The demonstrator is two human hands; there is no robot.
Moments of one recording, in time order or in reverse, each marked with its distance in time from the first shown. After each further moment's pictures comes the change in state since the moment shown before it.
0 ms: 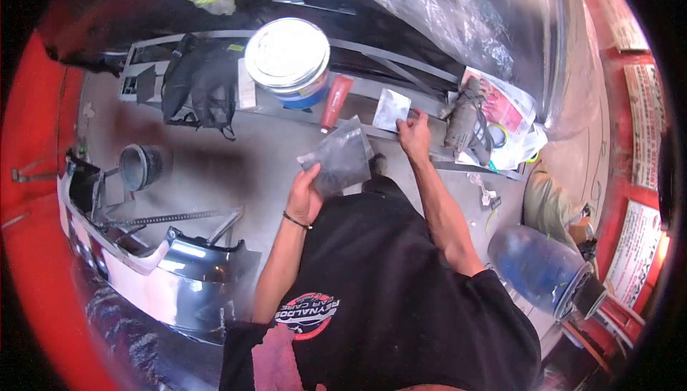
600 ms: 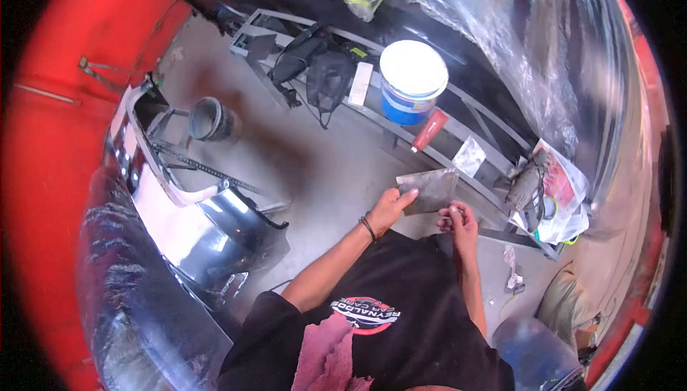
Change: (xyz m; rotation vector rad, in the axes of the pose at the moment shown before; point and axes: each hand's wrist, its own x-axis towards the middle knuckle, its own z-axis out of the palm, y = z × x) left_hand -0.038 -0.033 -0.016 0.660 -0.025 0.036; right_hand -0.179 -0.050 -0.059 0.775 -0.577 0.194
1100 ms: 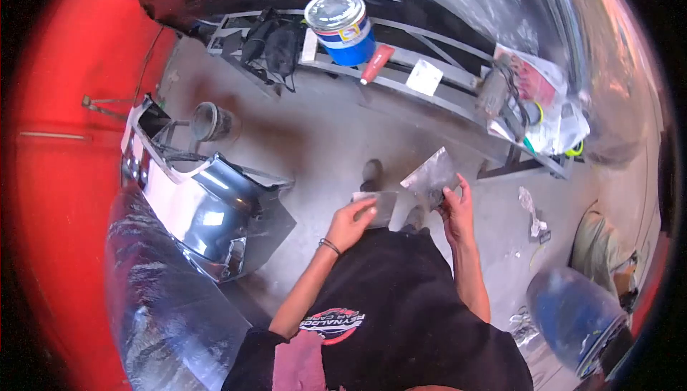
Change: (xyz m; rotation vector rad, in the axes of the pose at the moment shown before) left_hand -0.193 -0.116 0.096 0.682 0.297 0.155; right_hand -0.147 0.084 -0.131 0.418 0.078 0.041
